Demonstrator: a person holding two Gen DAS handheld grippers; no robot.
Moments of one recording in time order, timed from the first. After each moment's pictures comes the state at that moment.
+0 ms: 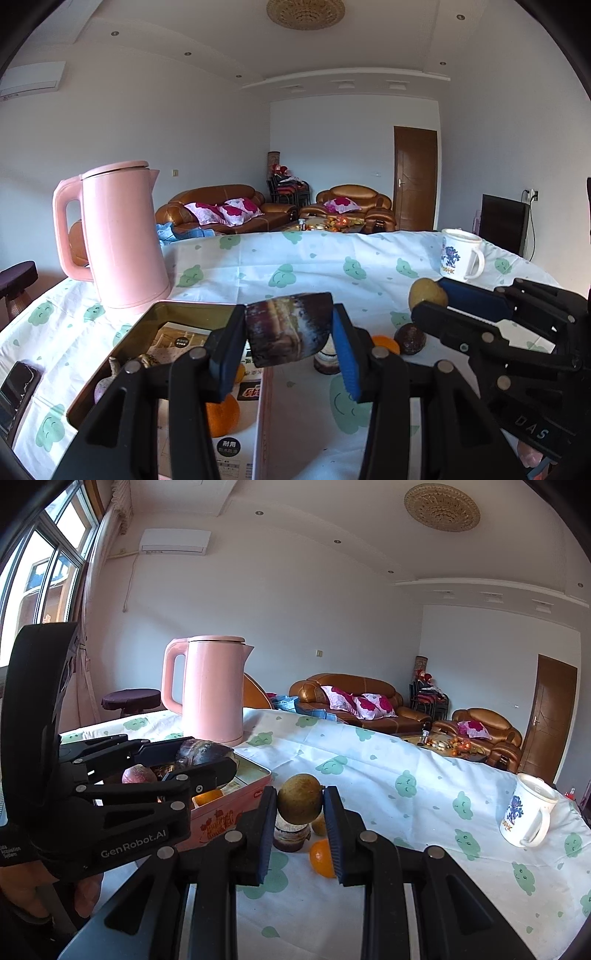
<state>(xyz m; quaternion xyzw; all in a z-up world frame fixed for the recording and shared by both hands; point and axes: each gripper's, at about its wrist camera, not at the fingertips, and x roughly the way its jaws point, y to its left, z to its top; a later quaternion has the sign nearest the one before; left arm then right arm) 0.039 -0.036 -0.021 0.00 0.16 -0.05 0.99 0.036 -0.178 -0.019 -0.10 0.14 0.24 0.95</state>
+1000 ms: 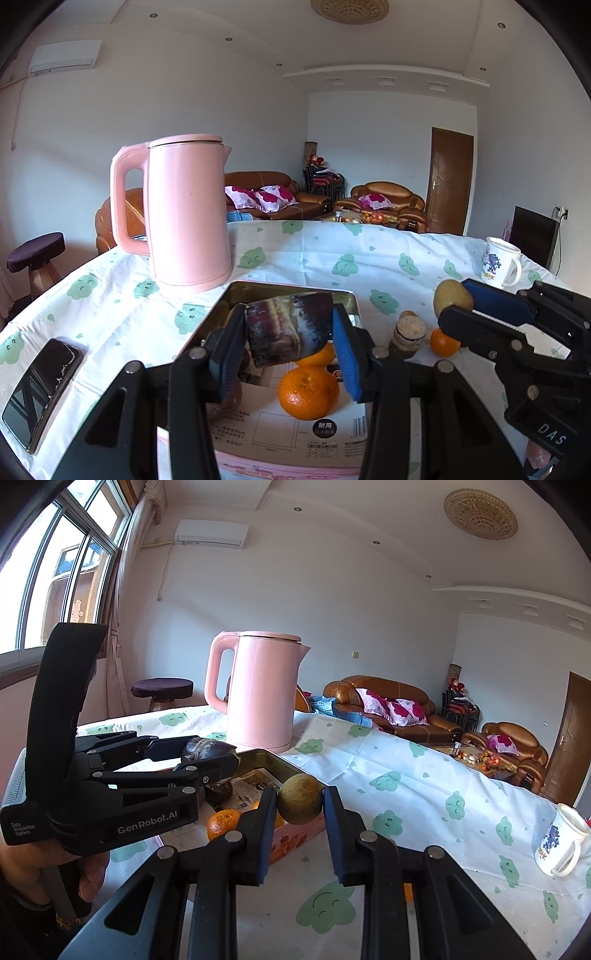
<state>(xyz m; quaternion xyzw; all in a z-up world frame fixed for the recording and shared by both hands) 0.033 0.037 -0.026 -0.03 0.19 0.01 0.98 0.035 -0.115 -0.016 -0.13 0.14 0.30 0.93</state>
